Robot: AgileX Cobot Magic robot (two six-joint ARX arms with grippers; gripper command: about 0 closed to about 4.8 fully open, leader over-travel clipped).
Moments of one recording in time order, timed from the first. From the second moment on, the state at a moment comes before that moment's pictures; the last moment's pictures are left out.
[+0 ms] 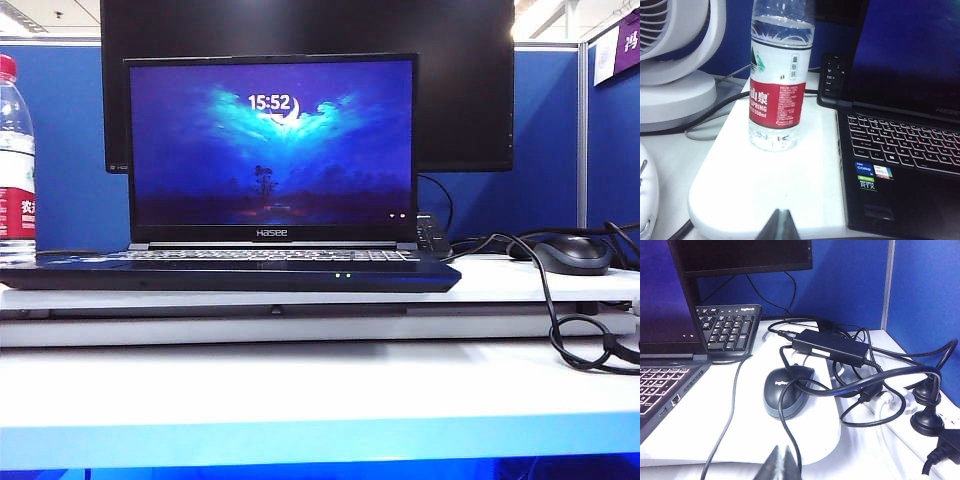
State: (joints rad) left arm 0.03 0.01 0.01 -0.03 0.02 -0.12; right arm 0.07 0.00 0.01 0.02 0.03 0.08
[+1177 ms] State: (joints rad) left arm 0.03 0.01 0.17 0.14 0.56 -0.89; right arm 0.07 0.06 0.18 0.39 -0.12 0.45
